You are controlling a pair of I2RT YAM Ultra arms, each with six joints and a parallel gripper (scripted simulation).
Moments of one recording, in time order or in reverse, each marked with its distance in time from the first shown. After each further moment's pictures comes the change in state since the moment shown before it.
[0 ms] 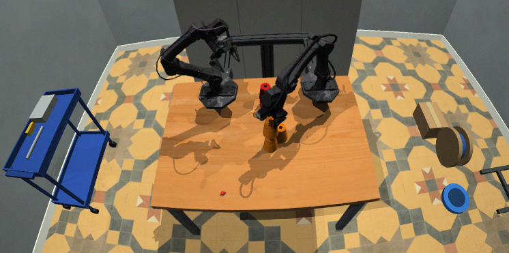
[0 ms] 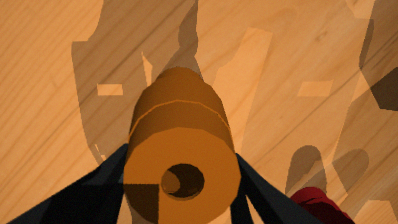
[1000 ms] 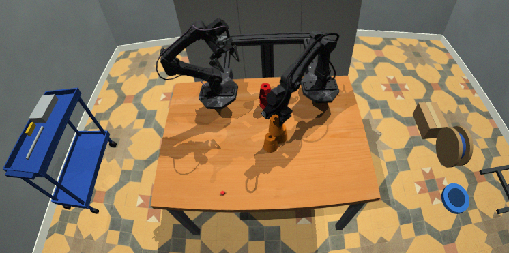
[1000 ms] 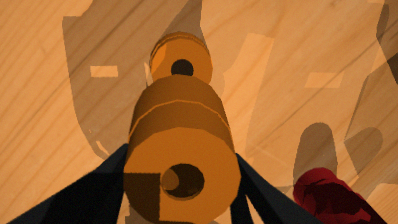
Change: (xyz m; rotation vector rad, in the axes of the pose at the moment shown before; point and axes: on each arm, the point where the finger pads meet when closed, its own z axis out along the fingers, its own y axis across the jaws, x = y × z) left arm 0.041 -0.004 0.004 0.000 0.038 -0.003; right arm 0.000 0.000 0.000 0.000 0.000 0.000
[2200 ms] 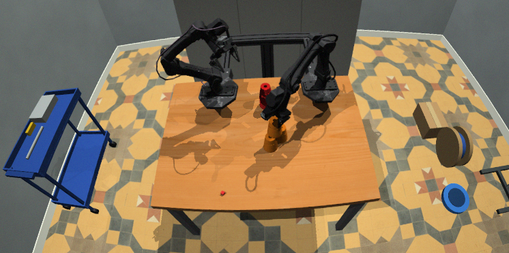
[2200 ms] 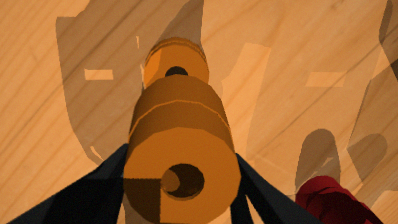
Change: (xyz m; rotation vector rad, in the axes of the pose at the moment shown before) left arm 0.000 -0.004 0.014 0.001 -0.018 0.008; right arm 0.000 0.000 0.000 0.000 0.000 0.000
